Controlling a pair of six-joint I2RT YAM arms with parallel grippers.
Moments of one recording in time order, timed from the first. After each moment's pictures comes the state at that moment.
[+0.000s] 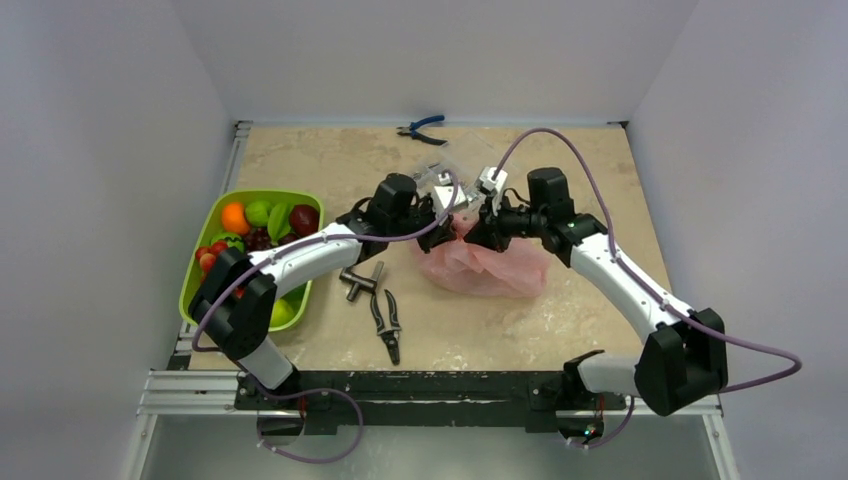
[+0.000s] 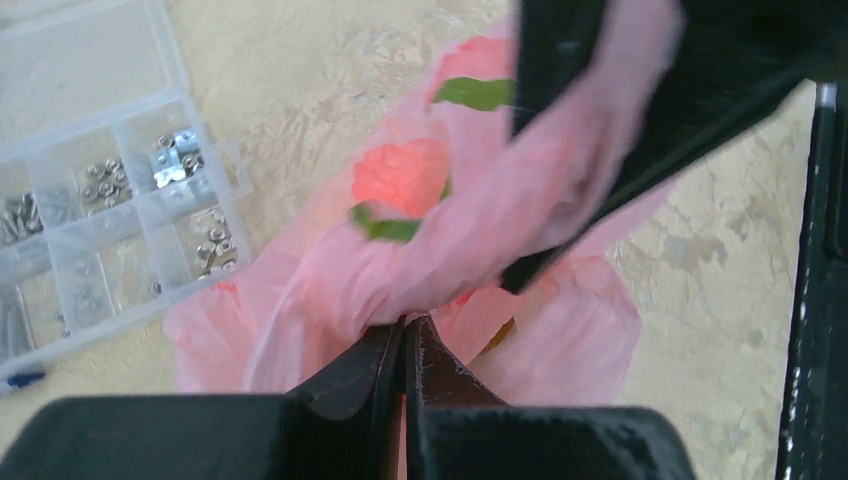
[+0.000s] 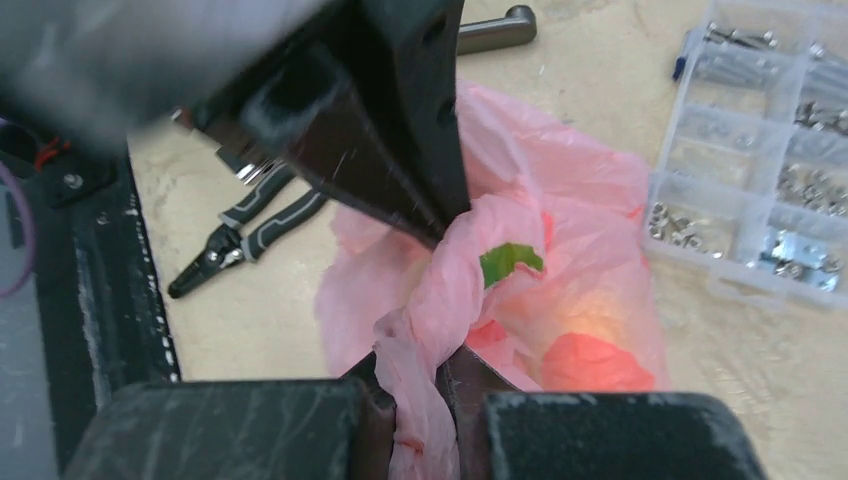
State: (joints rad) left arm -0.73 1.62 1.12 -0.03 0.46 0.26; right arm 0.38 1.29 0.99 -0.34 -0.74 -0.32
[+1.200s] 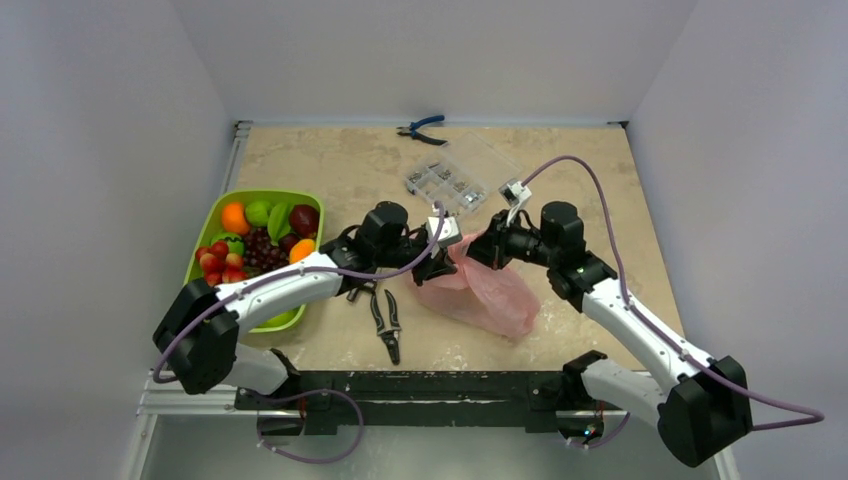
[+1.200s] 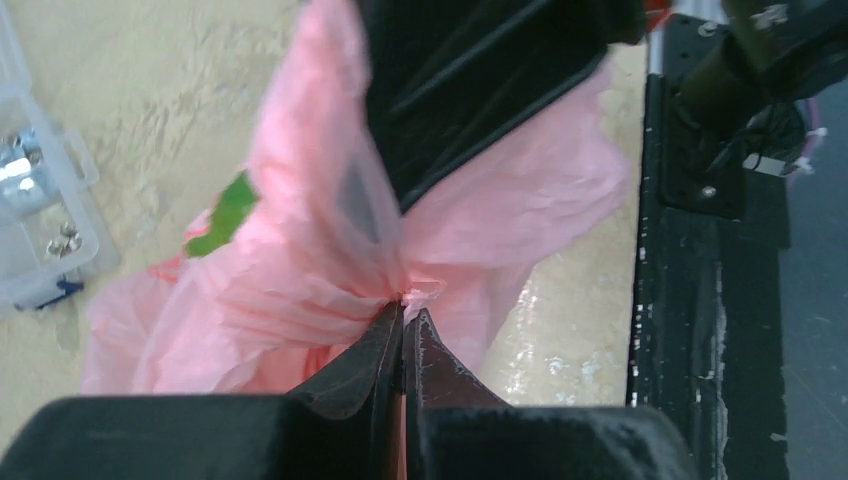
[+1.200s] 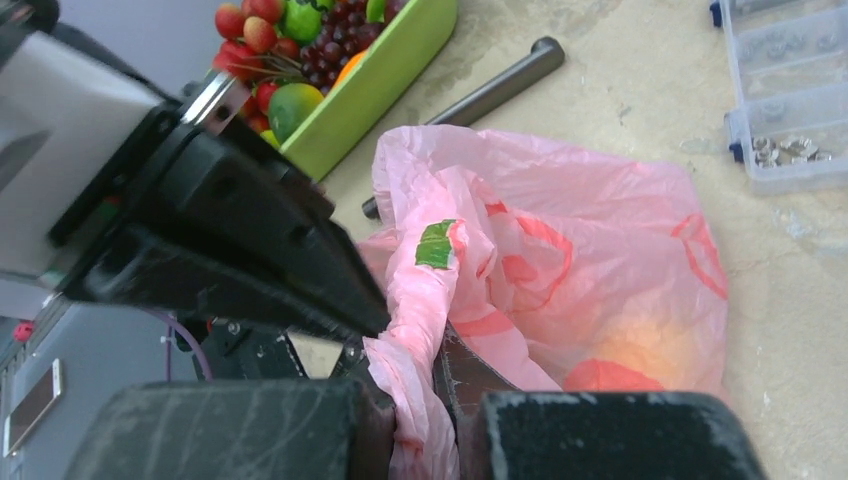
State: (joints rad) left arm -0.82 1.37 0.90 0.03 0.54 0.15; right arm 0.43 1.03 0.70 0.03 -0.59 0.37
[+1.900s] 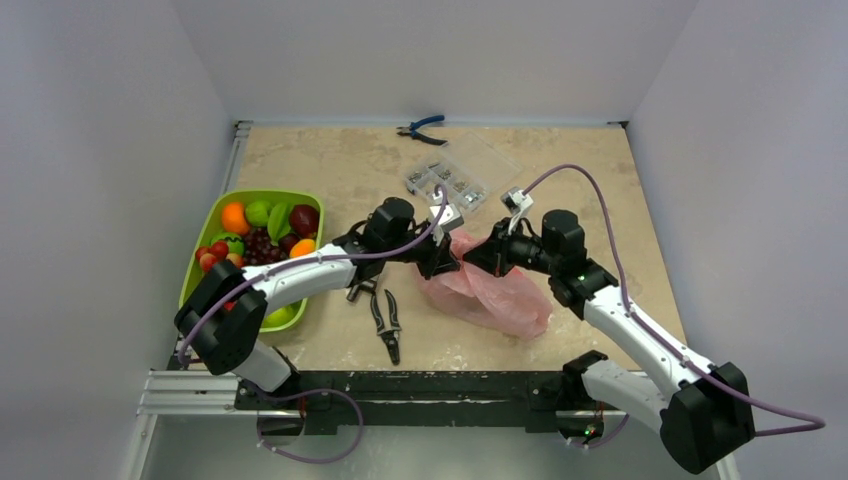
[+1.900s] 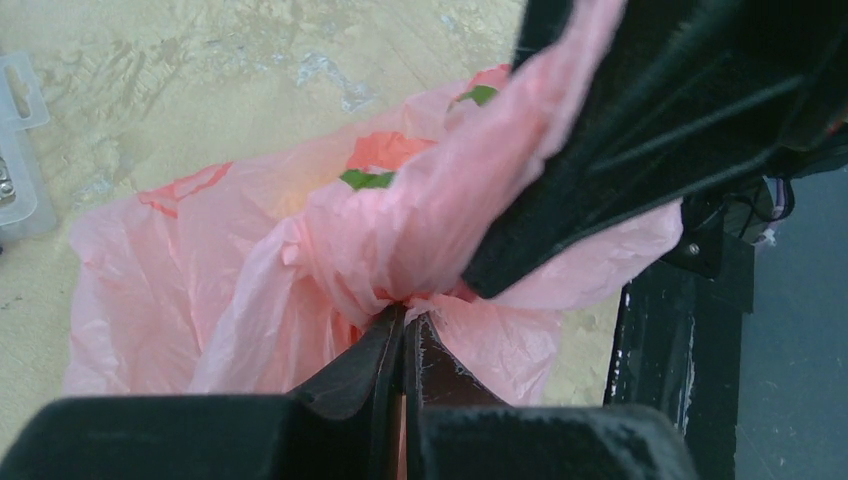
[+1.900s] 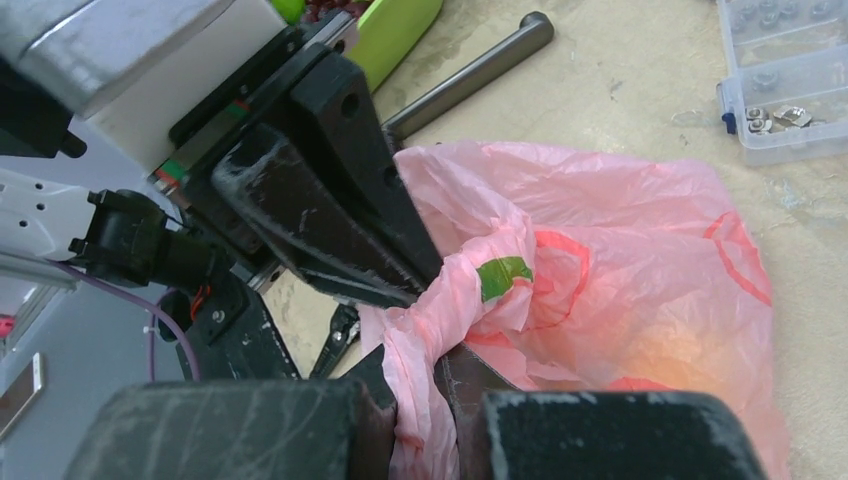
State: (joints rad) left arm -0.77 1.52 0.91 0.13 0.55 -0.05; right arm 0.44 0.99 0.63 0.03 -0.57 0.36
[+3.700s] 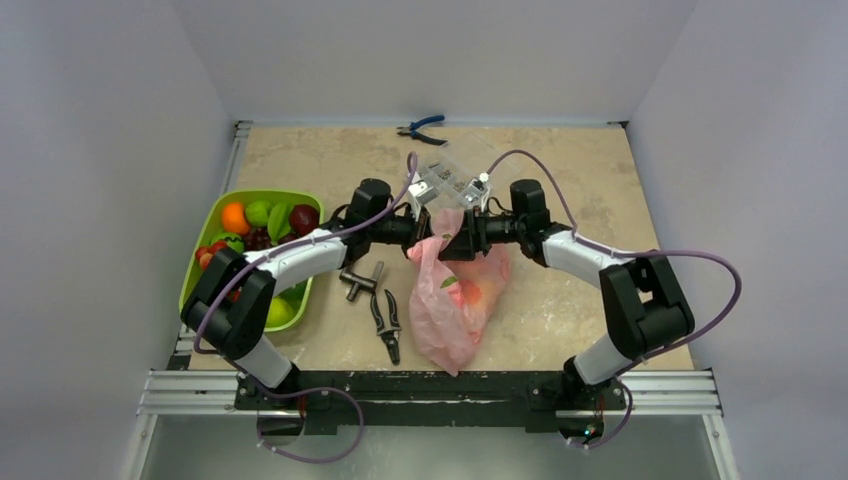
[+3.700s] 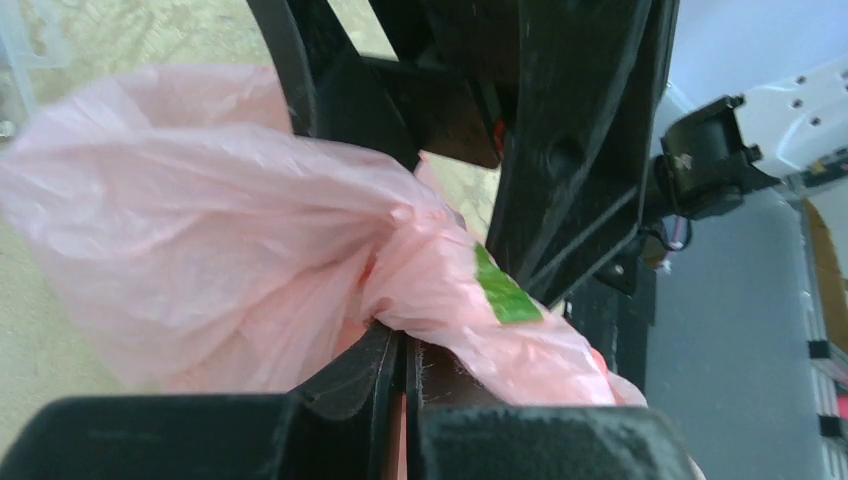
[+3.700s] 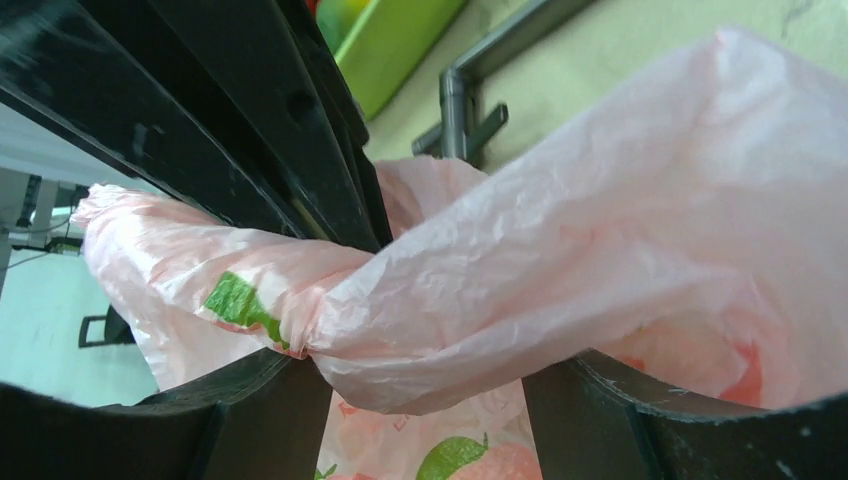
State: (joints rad) left arm -0.60 1.61 0.94 0.21 0.77 -0.24; right arm 0.37 1.57 0.82 0.15 -1.01 0.36
